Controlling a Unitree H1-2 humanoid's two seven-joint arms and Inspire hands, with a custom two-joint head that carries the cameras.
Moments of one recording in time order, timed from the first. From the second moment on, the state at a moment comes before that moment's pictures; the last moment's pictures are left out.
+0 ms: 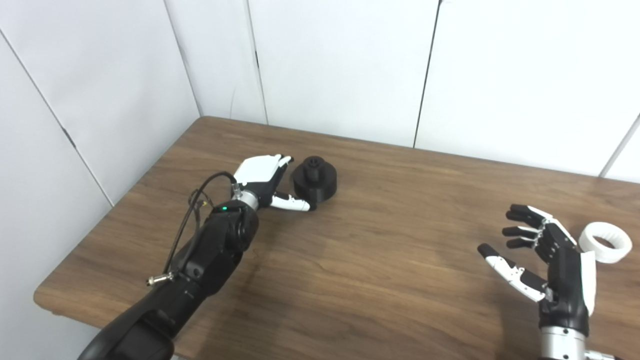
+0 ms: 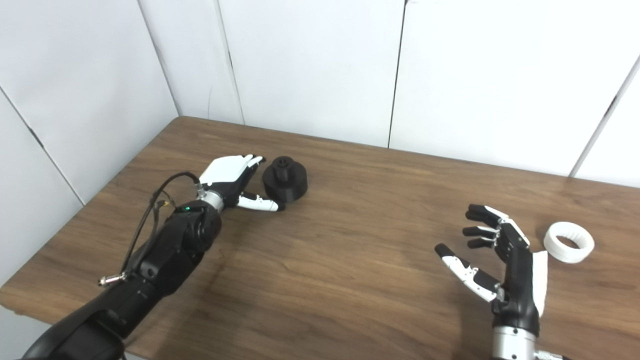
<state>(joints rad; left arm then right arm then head) -0.45 0.46 -0.25 0.36 0.82 0.29 -0.11 -0.10 -0.01 0.08 -0.01 -0.30 -0.19 -0.24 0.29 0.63</state>
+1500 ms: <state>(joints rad) -0.48 0.36 -0.19 0.51 0.63 0.10 0.18 -0.08 -0.02 0.07 -0.04 -0.30 -0.17 -0.23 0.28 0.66</state>
